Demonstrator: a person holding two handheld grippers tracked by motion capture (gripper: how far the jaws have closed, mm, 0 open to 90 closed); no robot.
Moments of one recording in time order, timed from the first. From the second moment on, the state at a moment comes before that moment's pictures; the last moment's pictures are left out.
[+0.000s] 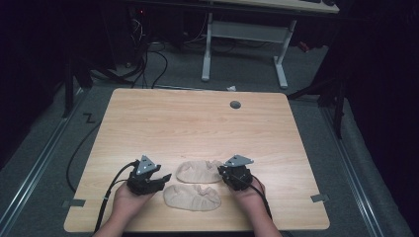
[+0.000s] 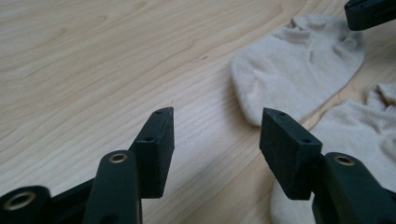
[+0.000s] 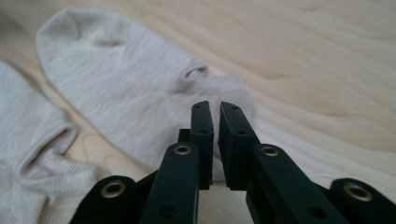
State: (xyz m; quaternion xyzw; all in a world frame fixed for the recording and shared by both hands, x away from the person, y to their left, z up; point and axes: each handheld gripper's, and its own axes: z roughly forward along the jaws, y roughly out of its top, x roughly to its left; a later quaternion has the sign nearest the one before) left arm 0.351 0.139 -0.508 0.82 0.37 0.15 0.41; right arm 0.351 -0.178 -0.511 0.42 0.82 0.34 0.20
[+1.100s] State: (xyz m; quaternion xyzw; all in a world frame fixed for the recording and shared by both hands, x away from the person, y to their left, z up) left arm 0.384 0.098 -0.530 0.84 0.35 0.11 0.39; right arm 0.361 -0.193 -0.522 0.46 0.80 0.33 0.18
